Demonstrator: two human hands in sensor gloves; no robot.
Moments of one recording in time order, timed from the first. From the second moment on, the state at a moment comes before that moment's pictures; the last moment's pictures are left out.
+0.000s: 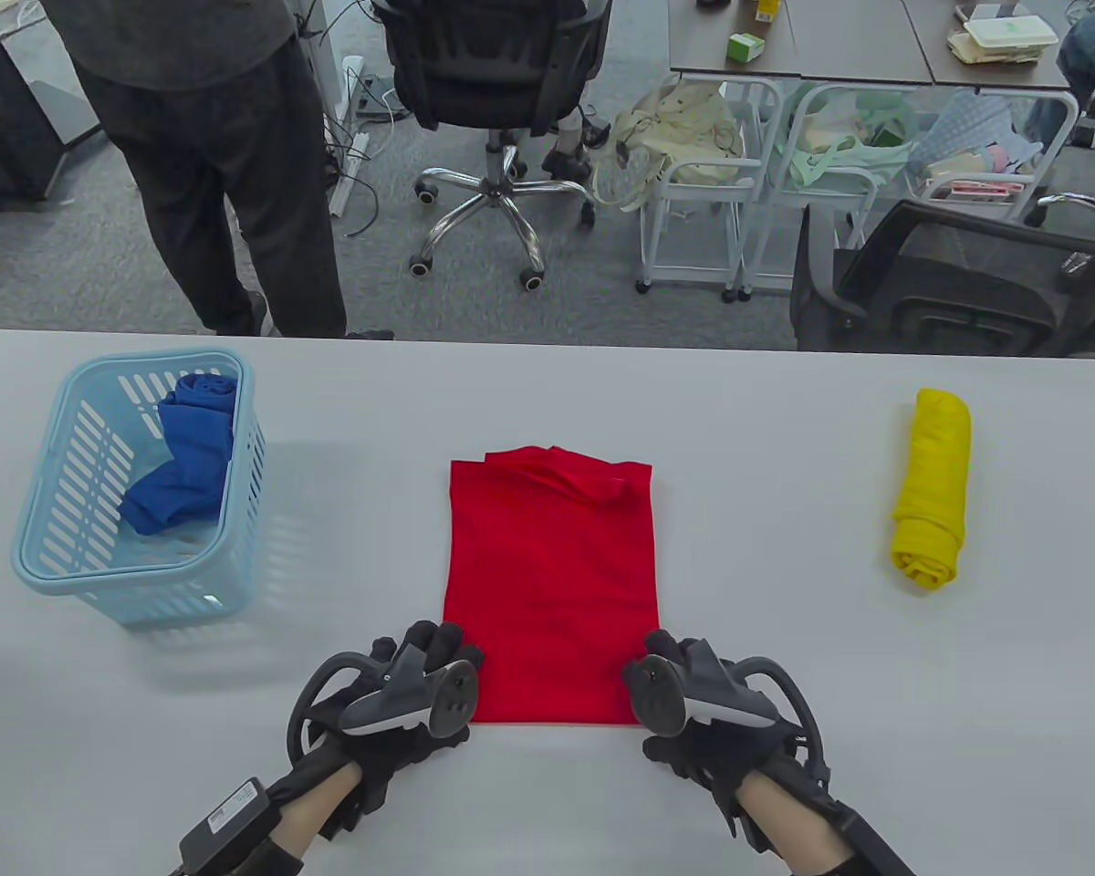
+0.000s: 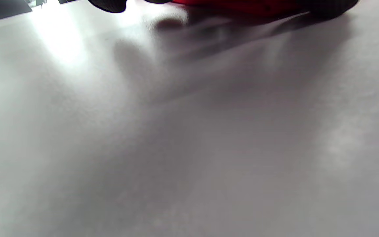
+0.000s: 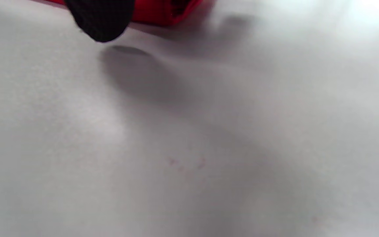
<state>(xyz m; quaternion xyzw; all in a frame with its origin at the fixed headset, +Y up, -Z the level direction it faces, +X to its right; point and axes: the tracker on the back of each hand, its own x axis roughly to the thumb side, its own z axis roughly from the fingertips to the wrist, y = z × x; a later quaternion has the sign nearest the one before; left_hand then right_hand) -0.164 -0.770 -0.257 -0.18 -0.21 -0.14 0.95 0.117 -0.752 -0.245 -0.20 -0.24 -0.95 0.07</state>
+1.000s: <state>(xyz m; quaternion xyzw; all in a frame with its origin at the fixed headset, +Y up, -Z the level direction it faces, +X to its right) -0.180 -0.752 -0.273 -0.19 -0.22 0.13 0.95 0.130 -0.741 -0.270 -0.19 -0.22 -0.95 -0.07</state>
